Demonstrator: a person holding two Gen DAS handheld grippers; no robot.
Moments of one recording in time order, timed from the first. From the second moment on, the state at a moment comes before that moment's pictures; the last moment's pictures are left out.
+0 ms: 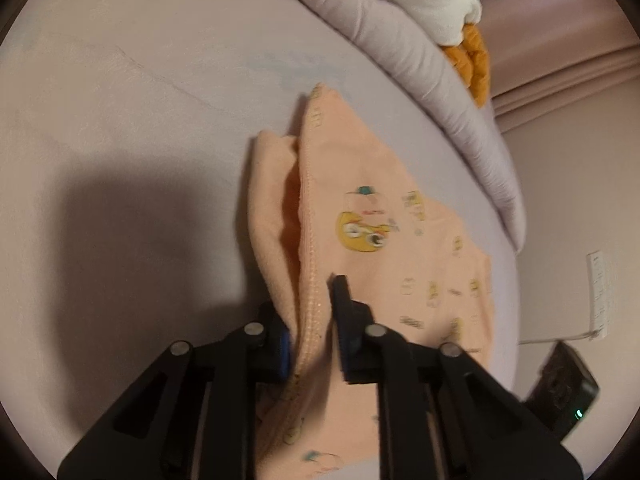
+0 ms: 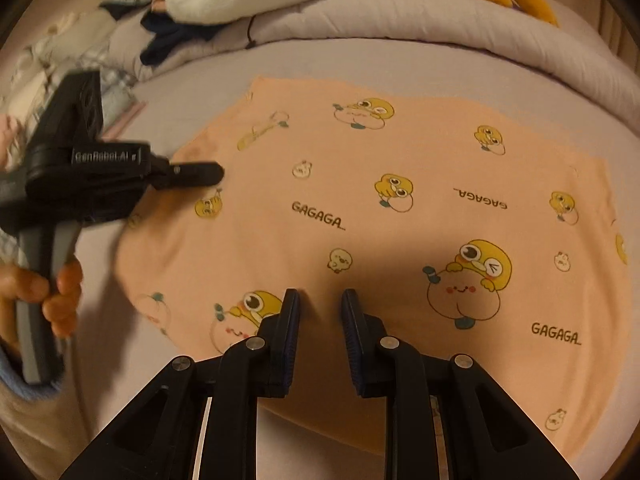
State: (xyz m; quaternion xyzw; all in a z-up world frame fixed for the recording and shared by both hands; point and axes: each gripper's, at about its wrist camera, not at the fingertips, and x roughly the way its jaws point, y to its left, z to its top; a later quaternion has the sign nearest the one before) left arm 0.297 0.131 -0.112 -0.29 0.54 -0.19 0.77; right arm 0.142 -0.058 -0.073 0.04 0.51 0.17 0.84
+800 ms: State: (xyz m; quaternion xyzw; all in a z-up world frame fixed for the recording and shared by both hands) left arm 0.253 -0.060 -0.074 -0.10 0.55 -0.34 0.76; right arm 0.151 -0.221 -0.116 0.55 0.40 0.21 0.70
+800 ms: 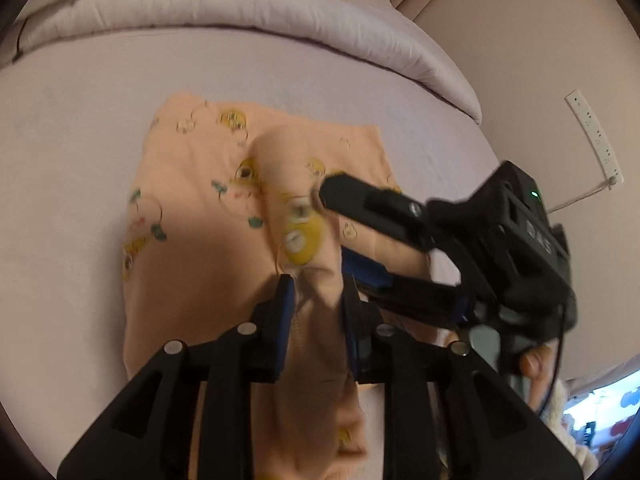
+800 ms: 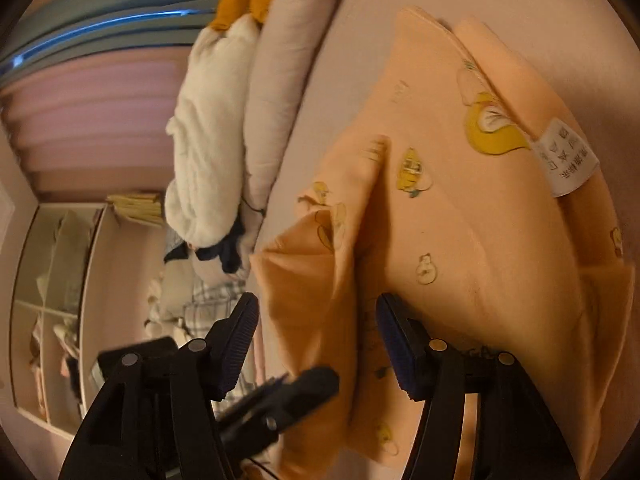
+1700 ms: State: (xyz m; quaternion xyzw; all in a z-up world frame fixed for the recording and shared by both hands) left arm 0.211 0.056 -0.095 -0.20 0.55 -0.30 0.75; right arm 0.193 -0.236 -0.024 0.30 0.44 0.12 0.83
